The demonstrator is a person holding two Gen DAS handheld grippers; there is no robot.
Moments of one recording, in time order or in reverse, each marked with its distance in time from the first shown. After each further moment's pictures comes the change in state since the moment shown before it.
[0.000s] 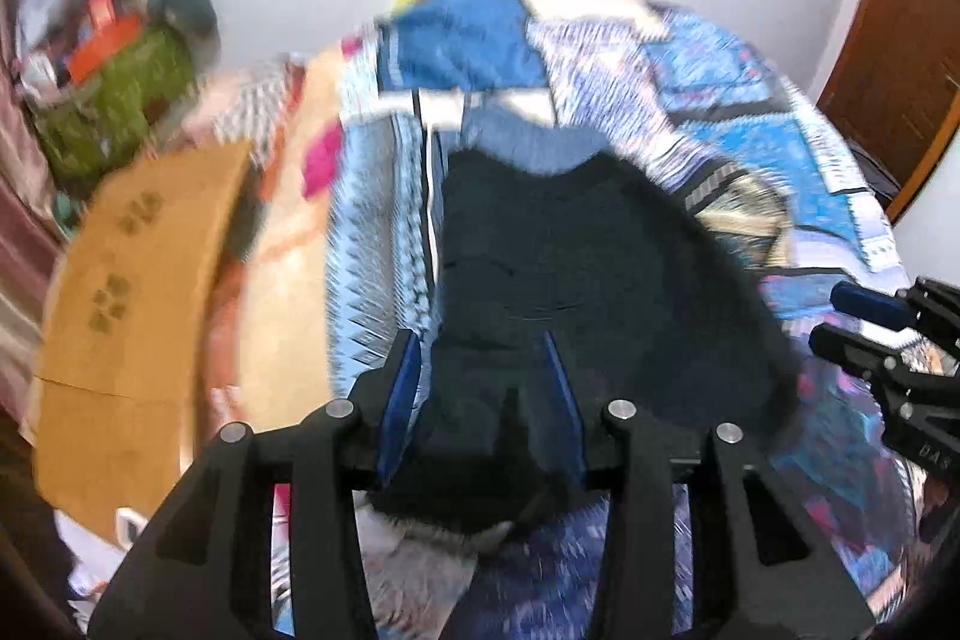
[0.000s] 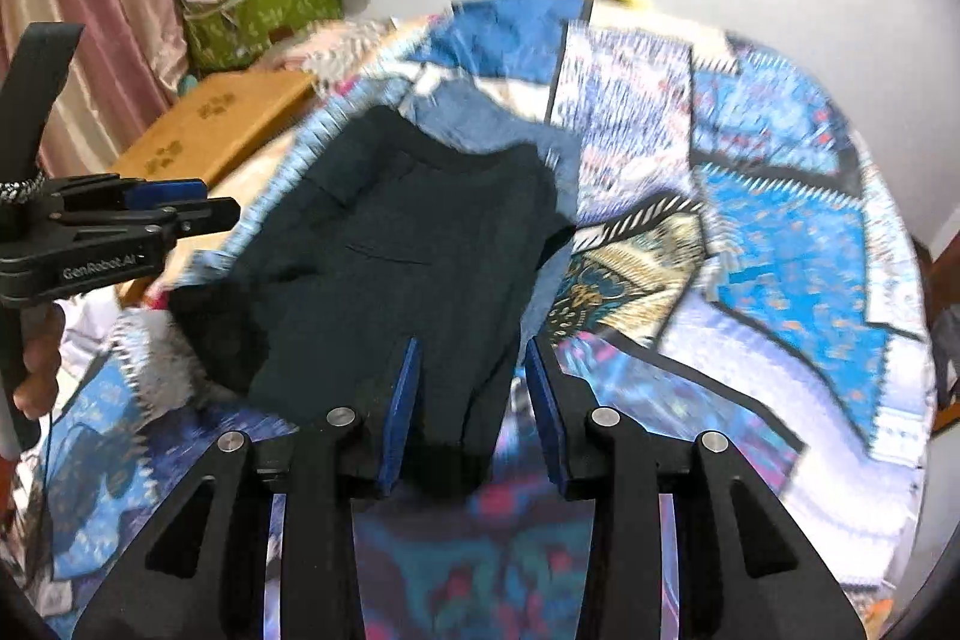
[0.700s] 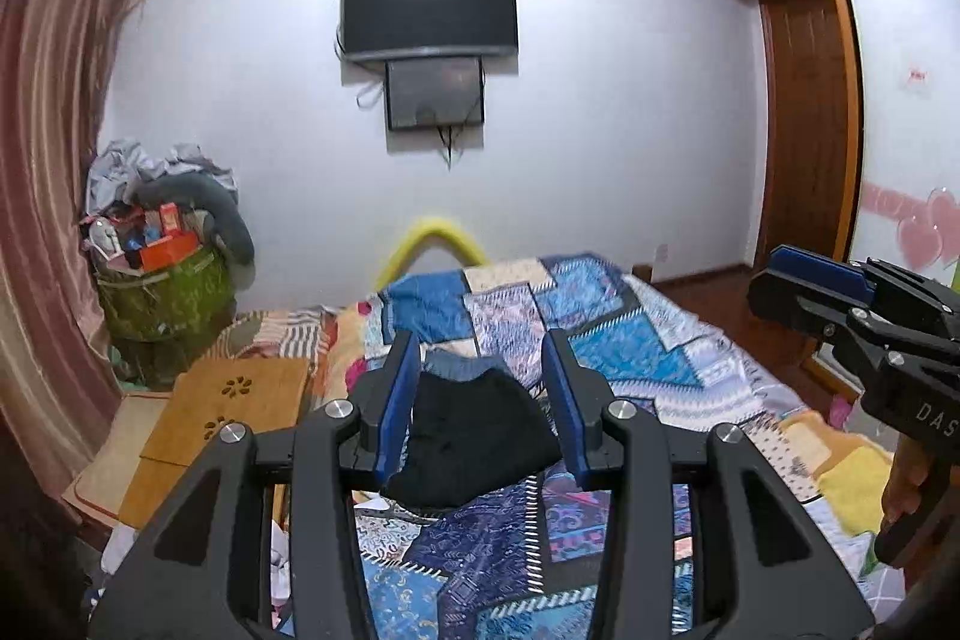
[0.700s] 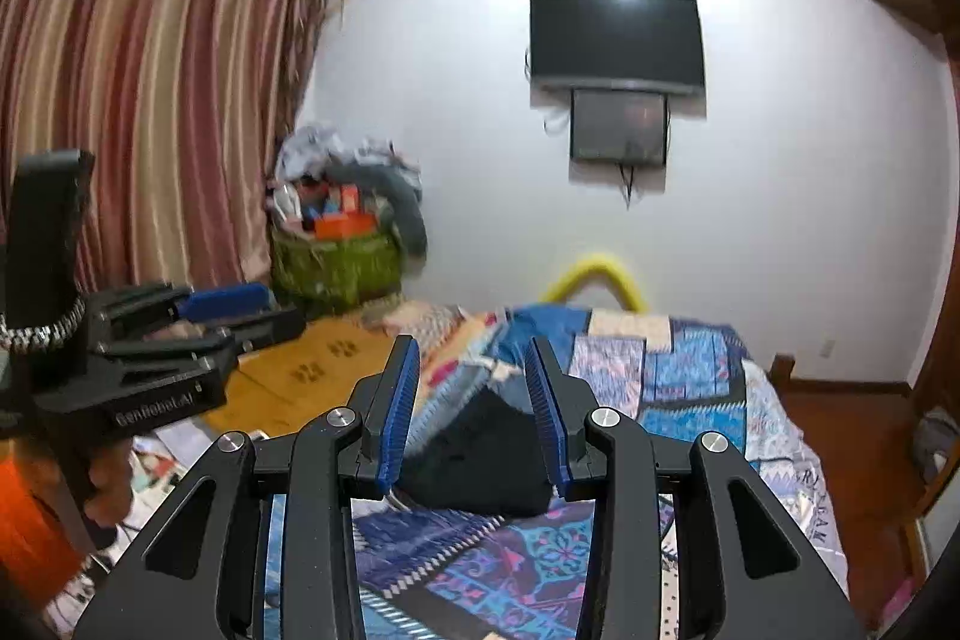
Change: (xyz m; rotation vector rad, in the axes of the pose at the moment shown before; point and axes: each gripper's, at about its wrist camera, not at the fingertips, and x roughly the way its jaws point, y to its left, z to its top) left arm -0.357 -0.086 -0.100 0.053 -0.594 -0.016; right arm -0.314 0.092 -0.061 -0.051 -0.660 0.014
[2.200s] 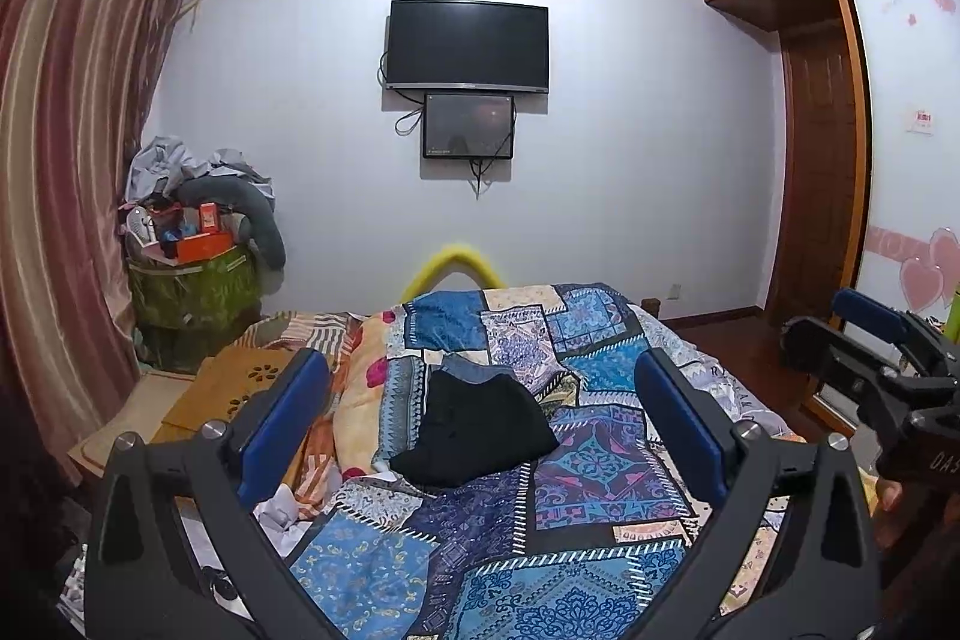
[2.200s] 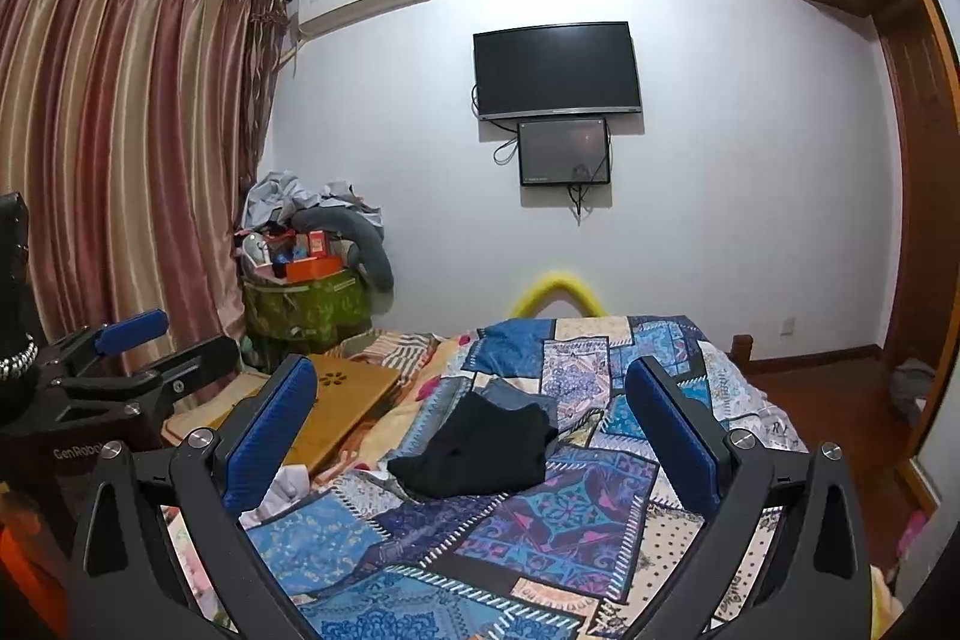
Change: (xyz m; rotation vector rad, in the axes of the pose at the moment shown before) left arm -0.076 0.000 -0.032 -0.072 -0.071 0.054; right arm -0.059 0.020 -0.021 0.095 -0.058 -0.123
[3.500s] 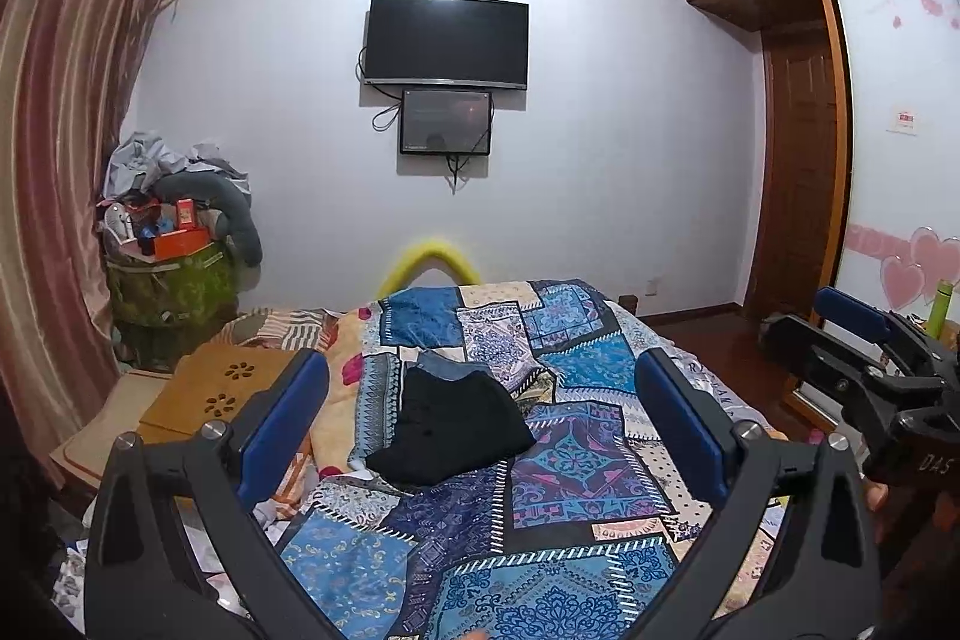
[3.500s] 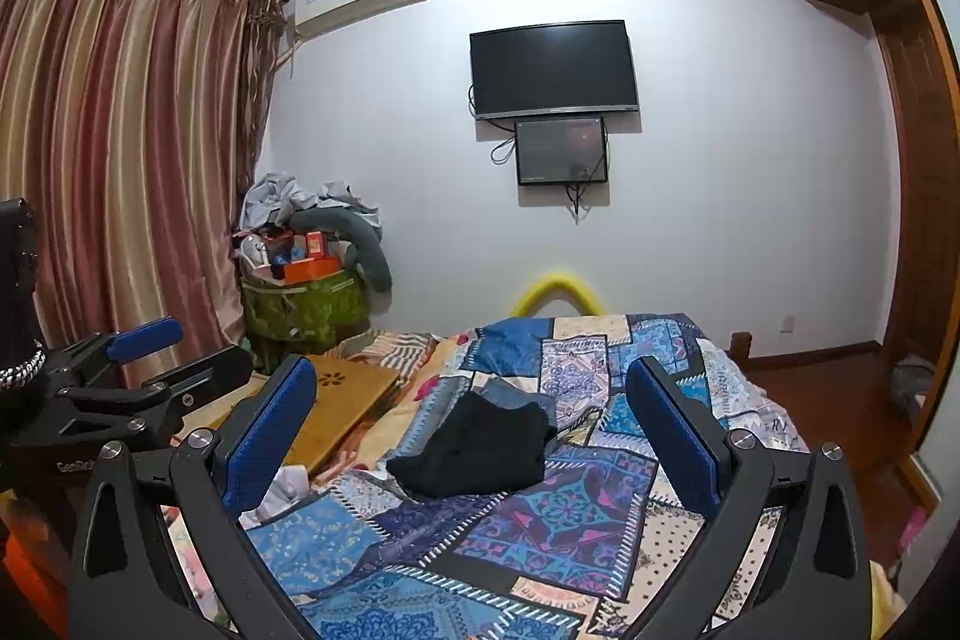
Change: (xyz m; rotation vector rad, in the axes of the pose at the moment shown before) left arm 0.003 0.002 -0.002 -0.001 0.009 -0.068; right arm -0.004 0.001 0.003 0.008 0.006 -0.003
